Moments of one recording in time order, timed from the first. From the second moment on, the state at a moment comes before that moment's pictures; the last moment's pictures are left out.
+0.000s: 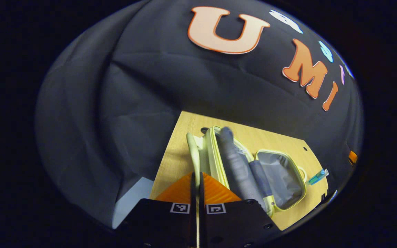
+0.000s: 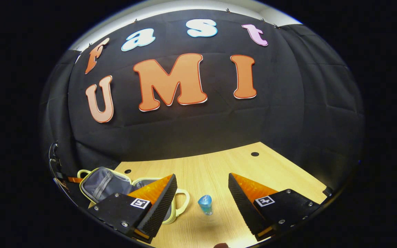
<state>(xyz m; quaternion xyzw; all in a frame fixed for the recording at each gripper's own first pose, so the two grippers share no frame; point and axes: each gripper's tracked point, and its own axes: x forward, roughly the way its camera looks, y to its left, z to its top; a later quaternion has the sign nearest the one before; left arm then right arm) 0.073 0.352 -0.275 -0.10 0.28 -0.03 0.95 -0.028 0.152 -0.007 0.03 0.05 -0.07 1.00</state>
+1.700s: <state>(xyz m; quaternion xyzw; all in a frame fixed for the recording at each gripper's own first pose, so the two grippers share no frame) 0.040 0.174 -0.100 0.03 0.06 0.04 1.00 -0.013 0.068 -0.015 -0.04 0.04 -0.03 1.00</state>
